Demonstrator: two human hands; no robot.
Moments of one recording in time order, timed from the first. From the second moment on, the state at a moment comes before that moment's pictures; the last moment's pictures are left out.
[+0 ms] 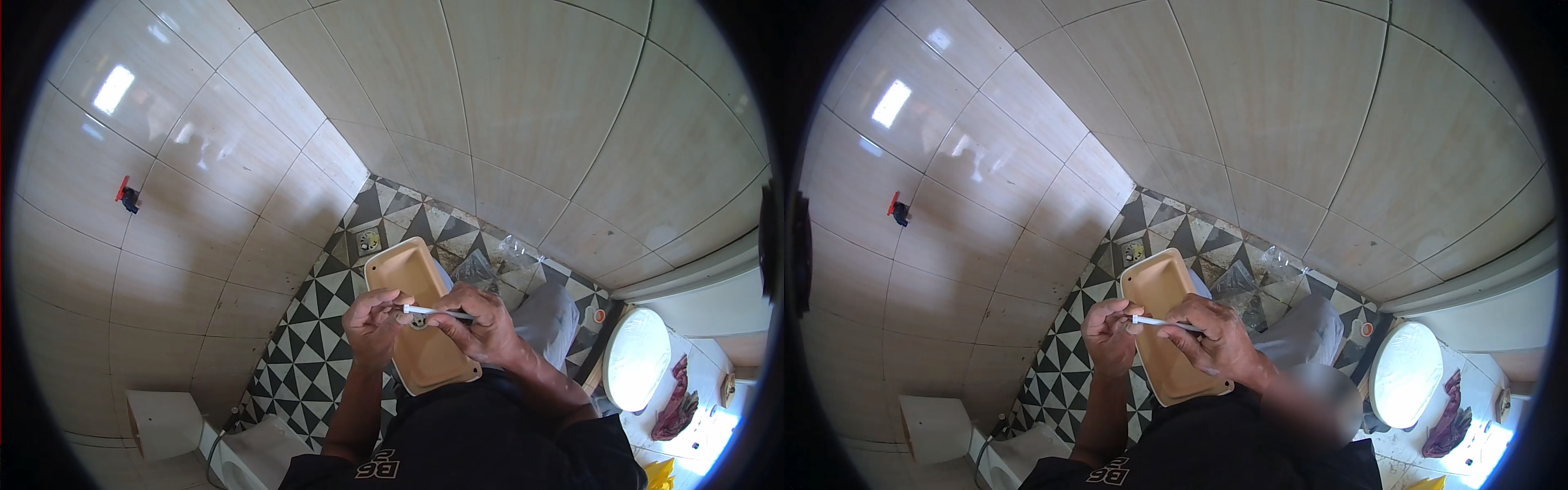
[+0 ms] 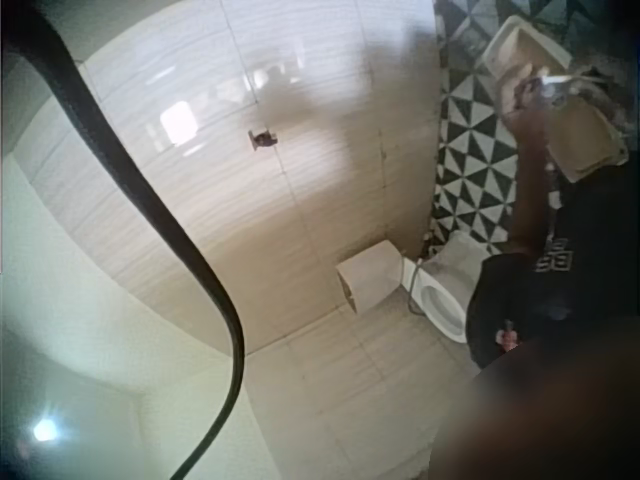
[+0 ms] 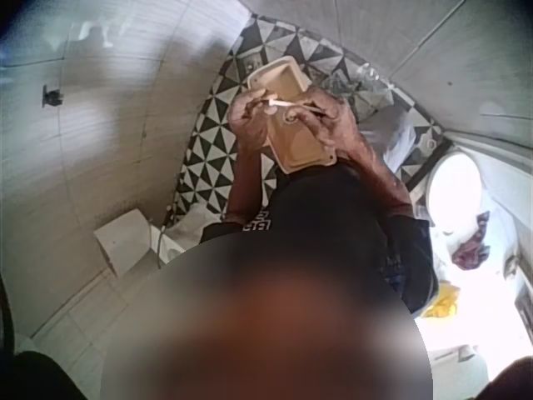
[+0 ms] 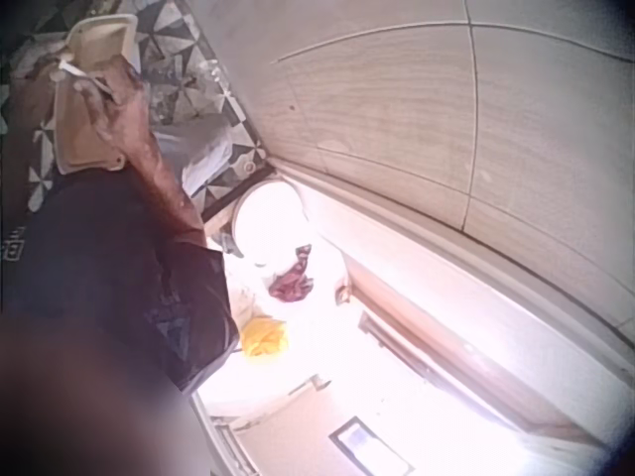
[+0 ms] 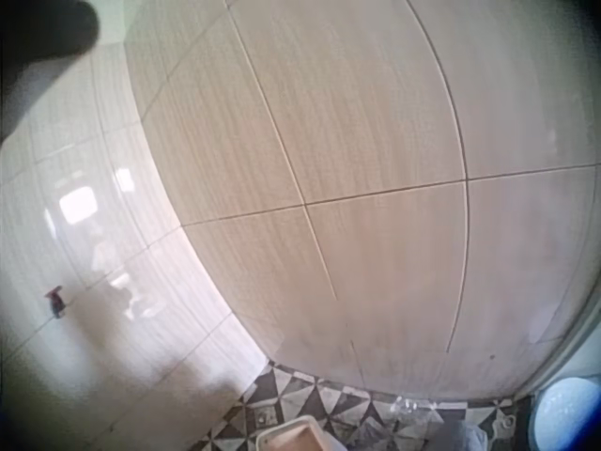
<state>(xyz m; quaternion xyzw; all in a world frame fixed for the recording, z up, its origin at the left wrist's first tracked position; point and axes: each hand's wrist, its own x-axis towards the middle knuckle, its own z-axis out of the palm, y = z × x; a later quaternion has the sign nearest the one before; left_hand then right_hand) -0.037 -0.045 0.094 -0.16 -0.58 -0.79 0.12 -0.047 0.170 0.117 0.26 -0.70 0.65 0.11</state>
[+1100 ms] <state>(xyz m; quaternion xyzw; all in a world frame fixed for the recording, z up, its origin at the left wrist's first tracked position) -0.036 -0.043 0.088 -0.16 -0.56 -0.81 0.12 -0.048 0.166 0.113 0.27 -0.69 0.66 0.13</state>
